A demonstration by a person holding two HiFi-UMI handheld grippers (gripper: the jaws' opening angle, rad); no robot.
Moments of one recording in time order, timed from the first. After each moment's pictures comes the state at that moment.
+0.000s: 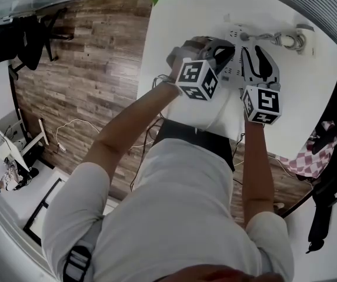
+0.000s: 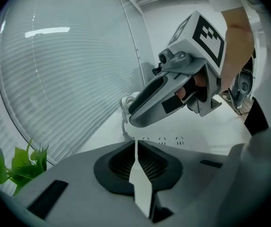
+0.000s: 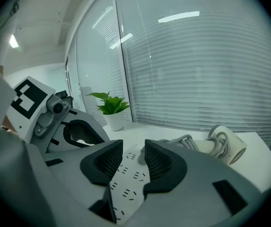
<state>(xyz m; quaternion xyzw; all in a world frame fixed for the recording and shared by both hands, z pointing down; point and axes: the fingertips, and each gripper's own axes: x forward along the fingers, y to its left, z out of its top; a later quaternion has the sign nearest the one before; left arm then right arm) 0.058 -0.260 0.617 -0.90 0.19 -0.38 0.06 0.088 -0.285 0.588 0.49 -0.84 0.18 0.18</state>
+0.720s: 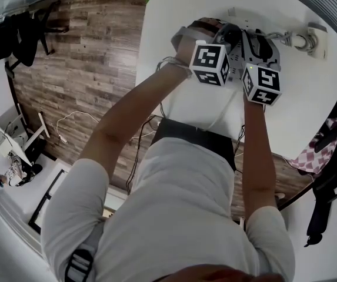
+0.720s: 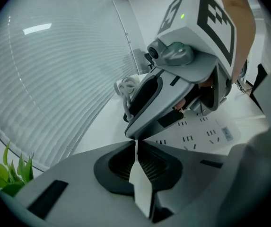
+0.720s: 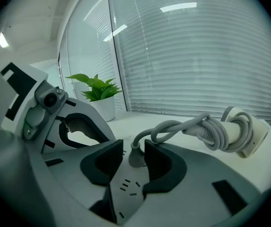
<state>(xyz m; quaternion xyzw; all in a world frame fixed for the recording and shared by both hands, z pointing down) 0.062 -0.297 0.673 -0.88 0.14 -0.45 0.10 0.074 -0.325 0.654 0.50 -0.81 0.21 0.21</state>
